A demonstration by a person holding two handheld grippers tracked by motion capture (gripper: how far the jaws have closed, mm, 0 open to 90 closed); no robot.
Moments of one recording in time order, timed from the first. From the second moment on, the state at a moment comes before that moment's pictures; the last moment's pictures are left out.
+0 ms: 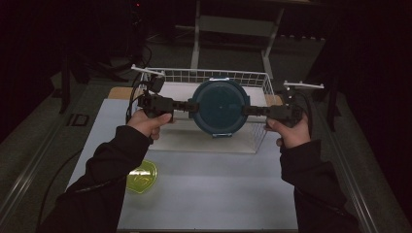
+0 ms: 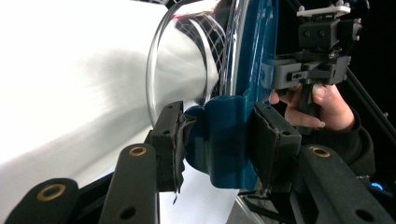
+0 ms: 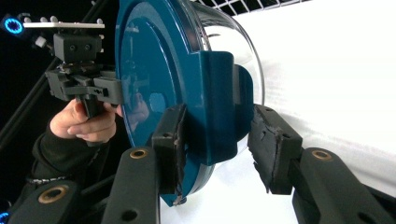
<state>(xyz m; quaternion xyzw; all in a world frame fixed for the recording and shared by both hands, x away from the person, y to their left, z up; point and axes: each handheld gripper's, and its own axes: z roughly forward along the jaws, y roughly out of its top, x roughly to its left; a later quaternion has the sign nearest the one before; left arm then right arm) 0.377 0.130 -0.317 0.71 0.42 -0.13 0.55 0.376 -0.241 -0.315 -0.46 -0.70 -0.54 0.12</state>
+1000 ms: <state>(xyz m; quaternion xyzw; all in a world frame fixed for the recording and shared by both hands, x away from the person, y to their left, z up) 0.415 0.136 -0.329 0.66 0.48 -0.12 0.56 0.416 -0.223 -0.316 -0.53 -0.67 -0.51 0.10</state>
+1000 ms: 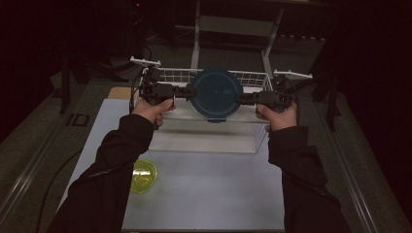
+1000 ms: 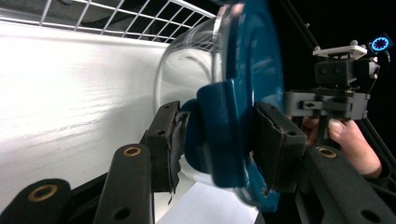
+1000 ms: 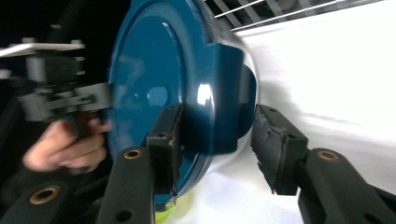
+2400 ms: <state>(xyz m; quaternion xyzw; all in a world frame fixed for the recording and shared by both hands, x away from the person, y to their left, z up) 0.319 0.135 -0.343 0.72 0.37 0.04 0.59 0.340 -0.206 -0.321 -0.44 -0.74 -0.50 0.05</state>
